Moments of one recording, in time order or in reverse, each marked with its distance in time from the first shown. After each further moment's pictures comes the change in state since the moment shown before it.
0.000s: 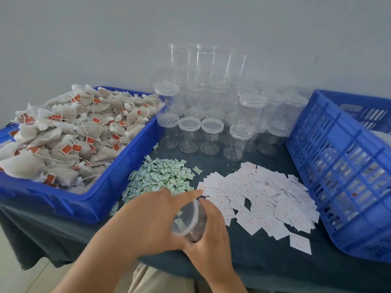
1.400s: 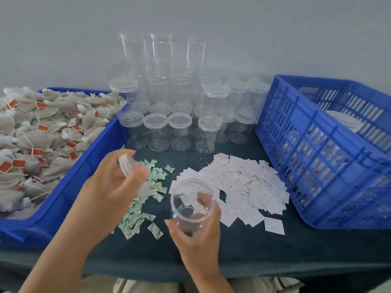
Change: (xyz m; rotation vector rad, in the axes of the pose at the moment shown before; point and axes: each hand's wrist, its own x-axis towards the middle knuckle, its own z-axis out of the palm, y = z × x) left_hand 0.027 -0.015 -0.009 -0.787 0.495 -0.166; right_hand 0.006 -0.001 -0.015 0.406 0.254 0.372
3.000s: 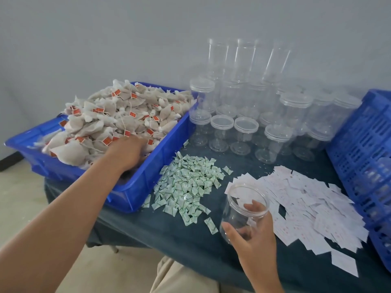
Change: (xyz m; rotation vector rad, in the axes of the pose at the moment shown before) left_hand 0.108 -0.124 -0.112 1.031 -0.097 -0.137; right_hand 0.006 0.000 -0.007 -0.067 -0.303 0.131
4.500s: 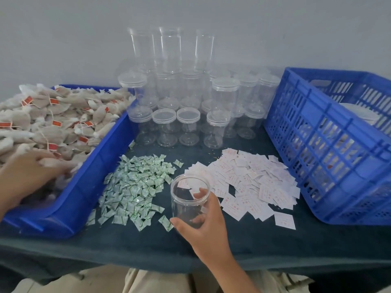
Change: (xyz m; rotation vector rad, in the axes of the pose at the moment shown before) left_hand 0.090 -0.155 0.120 -0.284 0.095 -0.102; right_hand 0.000 -0.006 -0.003 -0.075 0.026 0.073
